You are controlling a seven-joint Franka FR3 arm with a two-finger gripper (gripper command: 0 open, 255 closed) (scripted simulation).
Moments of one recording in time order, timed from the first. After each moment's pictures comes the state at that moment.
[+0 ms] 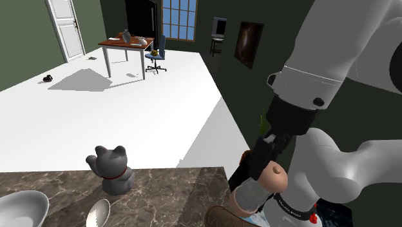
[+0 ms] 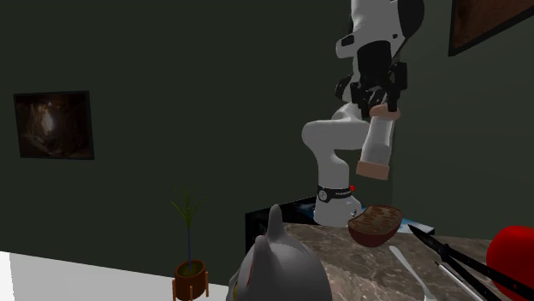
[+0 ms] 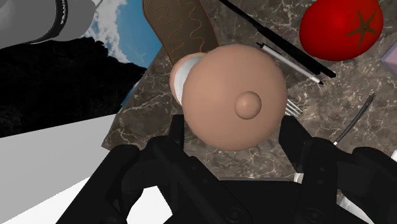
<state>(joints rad) 0.37 -1.20 0.35 -2.61 0.43 1.54 0.73</state>
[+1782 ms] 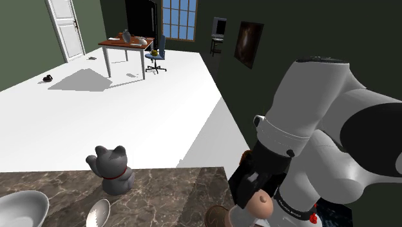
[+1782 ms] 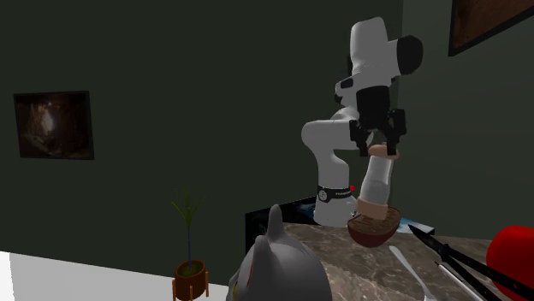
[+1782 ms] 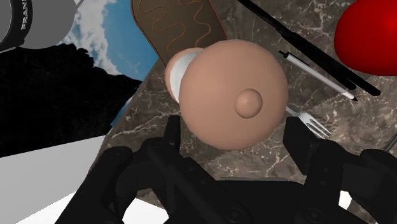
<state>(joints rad) 0.44 -1.27 0.46 -2.89 0.55 1.75 0.71</state>
